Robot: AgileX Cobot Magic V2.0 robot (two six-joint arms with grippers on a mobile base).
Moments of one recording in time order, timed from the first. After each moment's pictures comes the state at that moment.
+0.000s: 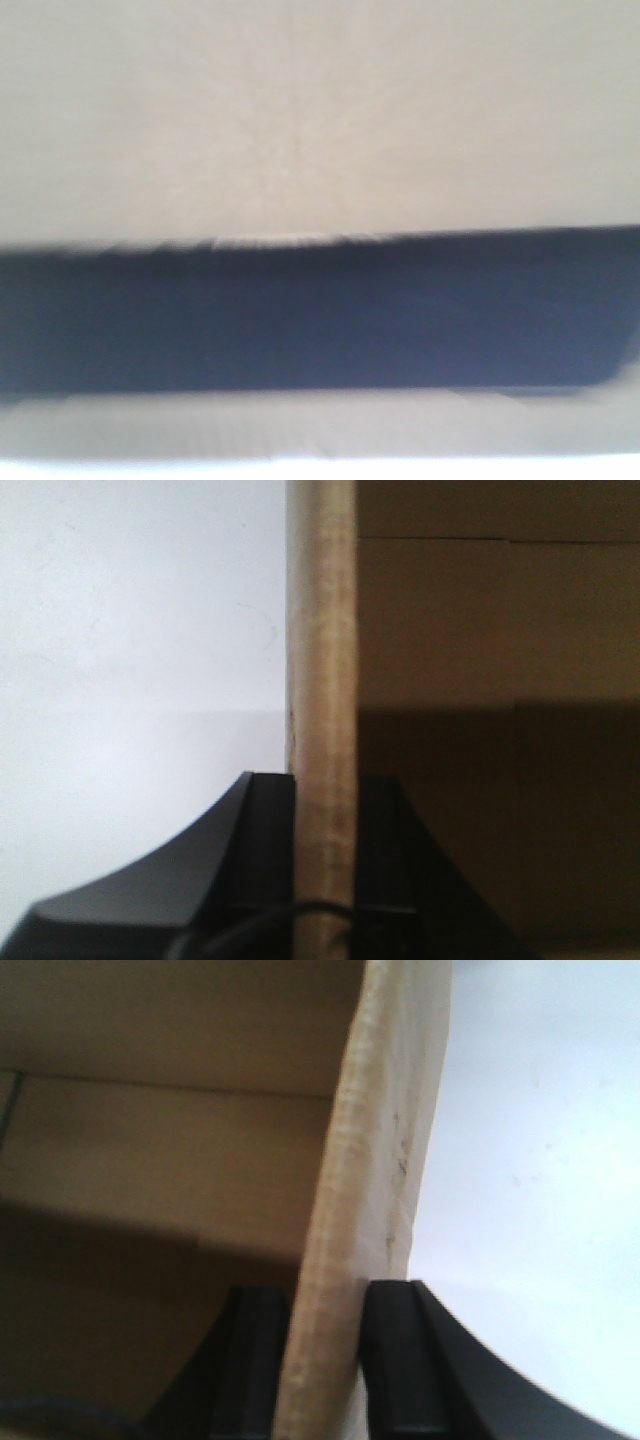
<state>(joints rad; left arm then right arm) -0.24 0.92 -1.16 0.05 1.13 -0.16 -0.02 0.87 -1.09 0.32 1.04 -0.12</state>
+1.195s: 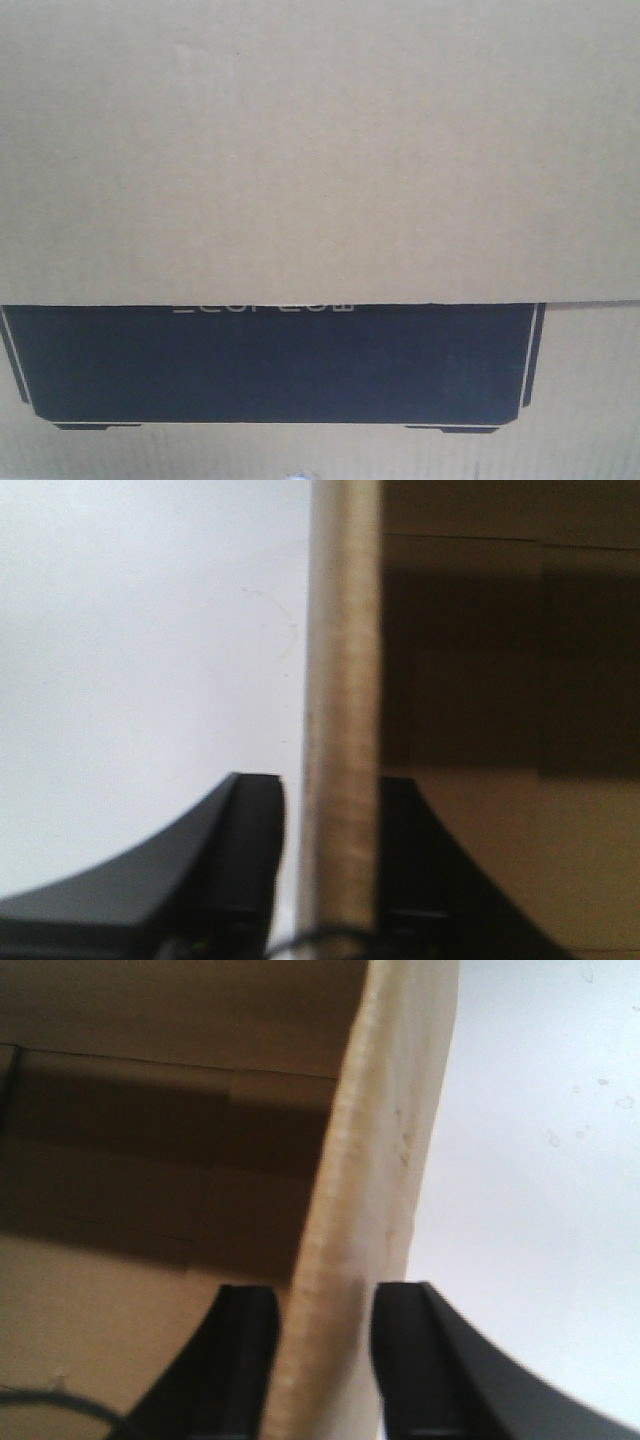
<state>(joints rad) -0.15 1.36 -1.21 0.02 0.98 -0.09 -0.01 1.26 -1.10 0.32 0.90 -0.17</state>
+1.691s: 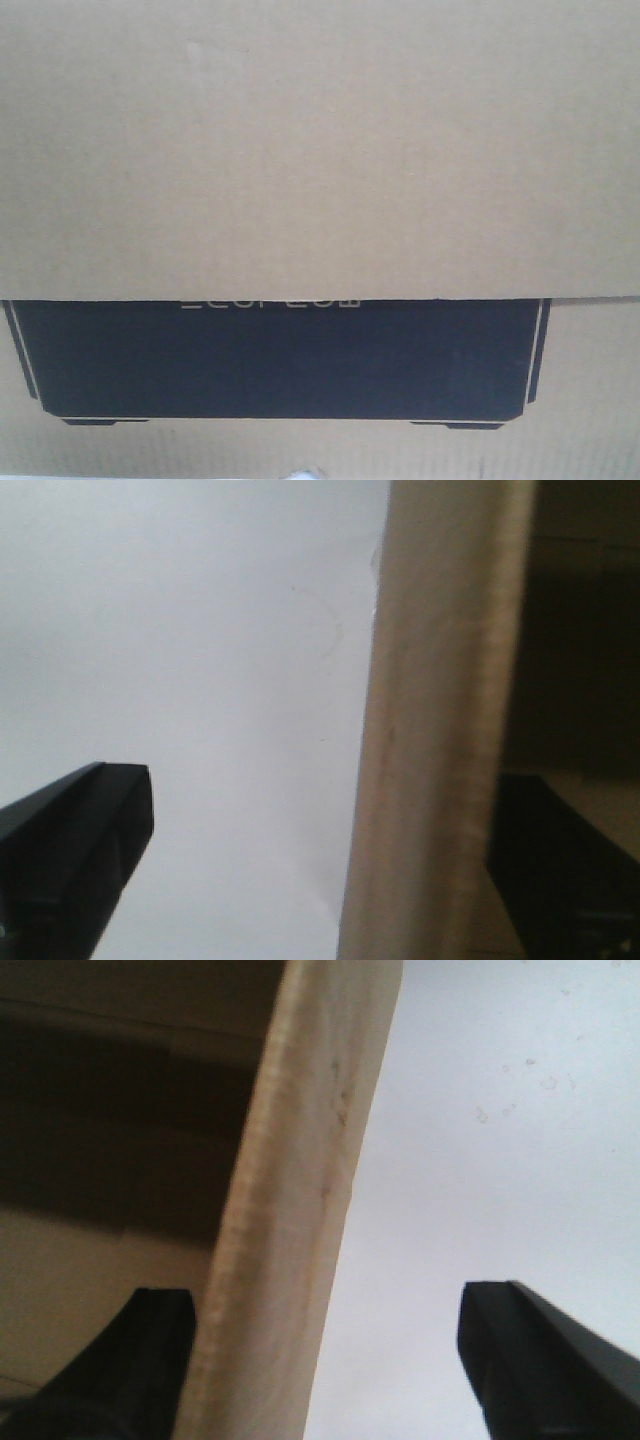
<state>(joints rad) -0.14 1.35 -1.25 0.04 1.01 -0.10 -0.01 1.26 -1.15 0.22 0.97 -0.16</state>
